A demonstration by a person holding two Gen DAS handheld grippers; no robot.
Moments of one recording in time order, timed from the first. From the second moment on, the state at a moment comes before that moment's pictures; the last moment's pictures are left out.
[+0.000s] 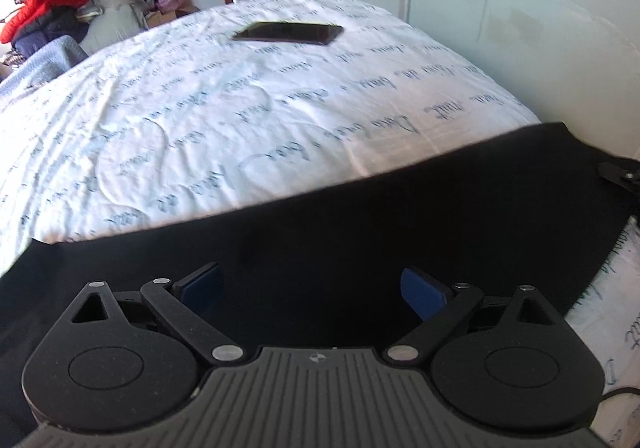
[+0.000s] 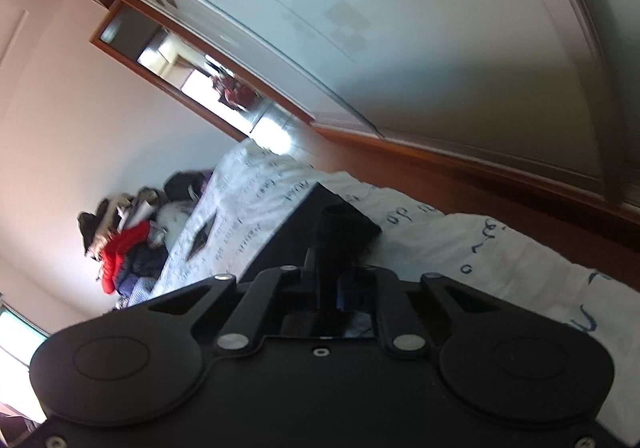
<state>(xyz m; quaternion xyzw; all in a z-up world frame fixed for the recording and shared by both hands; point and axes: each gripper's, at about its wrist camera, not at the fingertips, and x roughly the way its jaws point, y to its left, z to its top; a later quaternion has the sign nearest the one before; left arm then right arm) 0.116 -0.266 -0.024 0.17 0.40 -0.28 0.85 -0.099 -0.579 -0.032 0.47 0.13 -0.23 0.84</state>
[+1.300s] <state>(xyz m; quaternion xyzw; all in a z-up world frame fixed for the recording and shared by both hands) 0.196 -0.135 0.001 0.00 0.48 -0.21 0.85 0.039 -0.254 0.033 -0.15 0.23 0.13 0.95</state>
